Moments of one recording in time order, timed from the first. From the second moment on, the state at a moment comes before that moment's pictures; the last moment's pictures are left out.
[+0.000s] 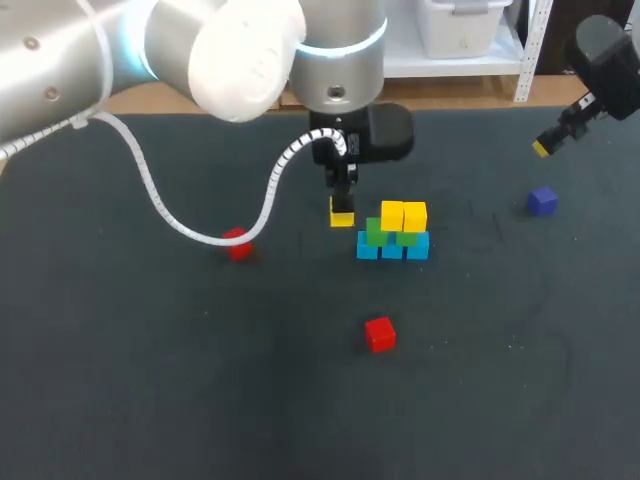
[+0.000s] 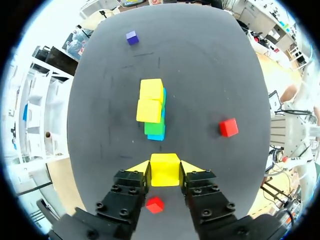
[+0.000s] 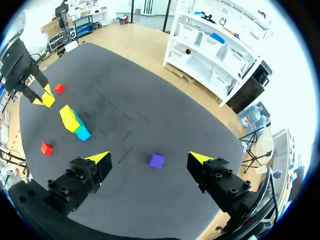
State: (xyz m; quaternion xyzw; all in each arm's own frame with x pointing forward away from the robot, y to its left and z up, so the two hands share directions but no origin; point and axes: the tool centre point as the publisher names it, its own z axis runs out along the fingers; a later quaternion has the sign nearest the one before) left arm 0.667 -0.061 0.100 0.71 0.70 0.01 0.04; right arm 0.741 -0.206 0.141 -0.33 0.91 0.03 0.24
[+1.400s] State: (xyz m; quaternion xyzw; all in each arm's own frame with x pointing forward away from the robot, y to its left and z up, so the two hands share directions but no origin) left arm 0.686 -0.098 0.080 0.73 0.68 -0.01 0.00; right arm 0.741 -0.206 0.141 -0.33 0.91 0.03 0.24
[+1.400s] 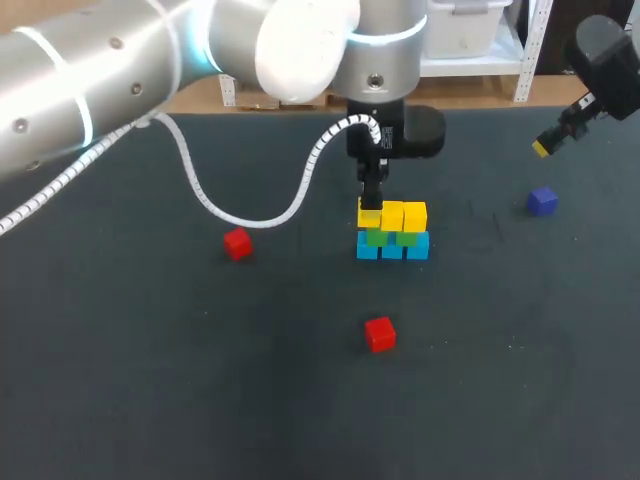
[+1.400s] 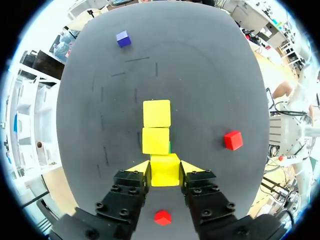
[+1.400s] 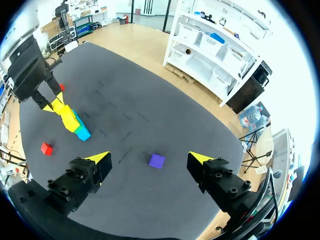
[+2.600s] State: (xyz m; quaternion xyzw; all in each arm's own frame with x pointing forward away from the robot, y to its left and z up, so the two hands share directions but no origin) left arm 0.689 -0.102 0.068 0.72 0.69 -0.02 -0.01; right arm 0.741 -0.206 0.141 -0.33 0.91 0.03 0.24
